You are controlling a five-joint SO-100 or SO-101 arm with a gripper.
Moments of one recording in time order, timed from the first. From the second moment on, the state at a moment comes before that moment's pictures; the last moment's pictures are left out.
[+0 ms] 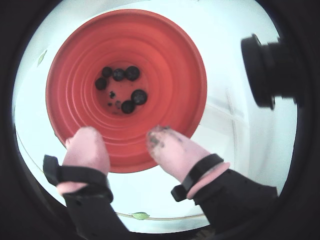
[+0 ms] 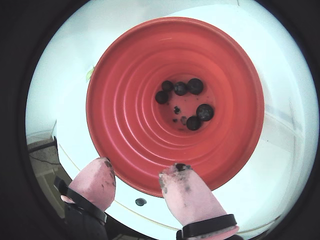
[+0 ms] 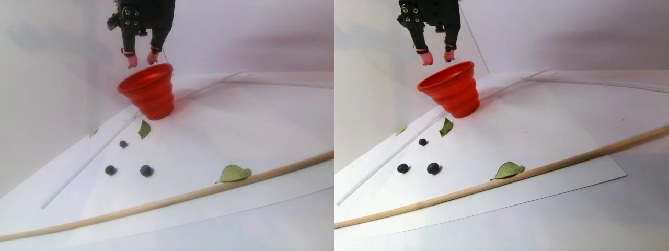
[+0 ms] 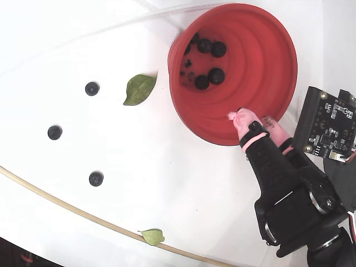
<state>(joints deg) -5.3 120.7 135.1 0.5 -111.1</state>
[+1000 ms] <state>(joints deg) -16.7 129.6 144.1 2.5 -115.3</state>
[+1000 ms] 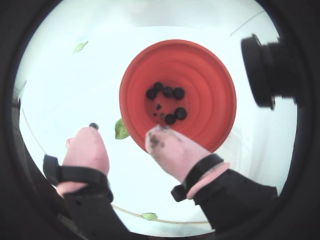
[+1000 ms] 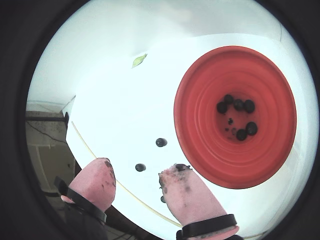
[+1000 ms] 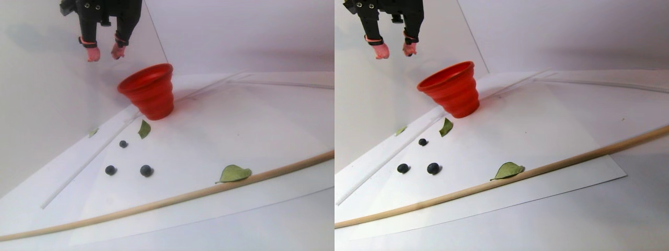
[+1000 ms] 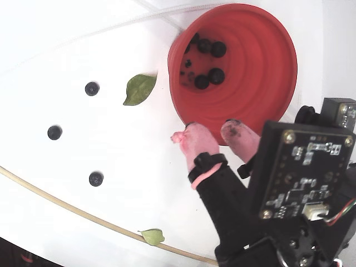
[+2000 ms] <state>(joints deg) -22.7 110.0 149.9 -9.1 -119.1</state>
